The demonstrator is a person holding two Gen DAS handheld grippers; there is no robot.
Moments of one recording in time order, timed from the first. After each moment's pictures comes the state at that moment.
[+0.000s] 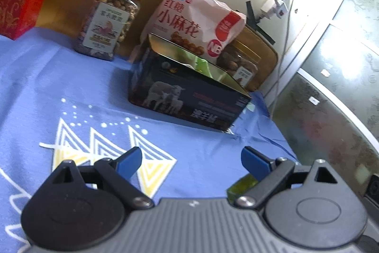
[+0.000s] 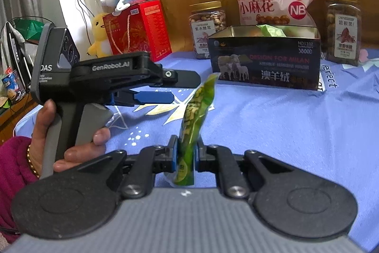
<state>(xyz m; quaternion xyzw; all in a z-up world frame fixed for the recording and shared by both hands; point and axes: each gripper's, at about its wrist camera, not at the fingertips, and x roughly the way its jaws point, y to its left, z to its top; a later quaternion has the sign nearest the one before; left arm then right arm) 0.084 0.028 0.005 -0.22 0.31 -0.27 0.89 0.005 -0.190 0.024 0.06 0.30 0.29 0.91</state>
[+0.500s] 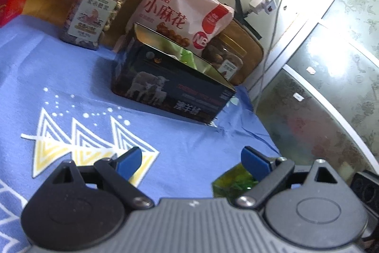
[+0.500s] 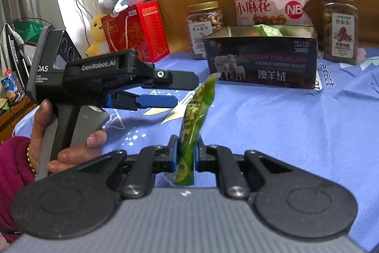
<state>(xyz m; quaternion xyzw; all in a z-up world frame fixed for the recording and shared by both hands) 0.086 0.026 0.003 -0.24 0.32 -0.31 0.86 0.004 -0.195 0.023 0.06 0.30 0.29 0.91</state>
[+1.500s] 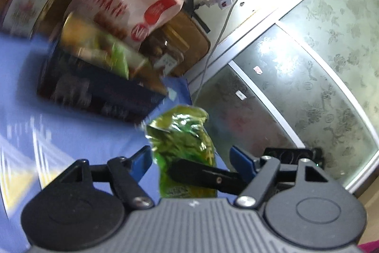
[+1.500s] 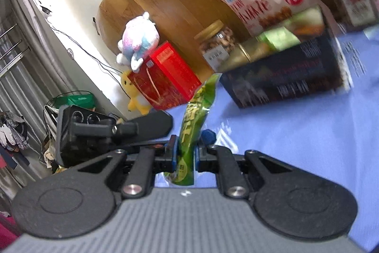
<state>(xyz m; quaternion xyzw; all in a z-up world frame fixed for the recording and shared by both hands) 0.119 0.003 0.048 -0.28 0.32 -0.44 0.79 0.085 -0.243 0.056 0.27 0.29 0.38 0.84</state>
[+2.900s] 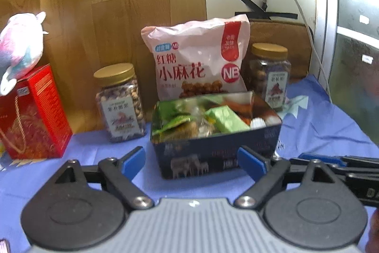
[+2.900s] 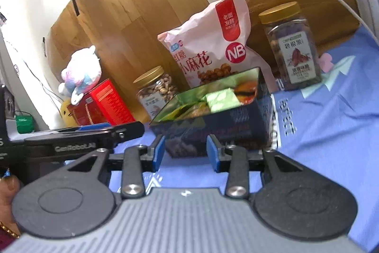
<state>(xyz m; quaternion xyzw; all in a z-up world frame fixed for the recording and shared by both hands) 0.104 -0.069 0.109 0.05 0.29 -0.09 0.95 0.070 -0.268 0.072 0.22 0.25 0.21 0.92</state>
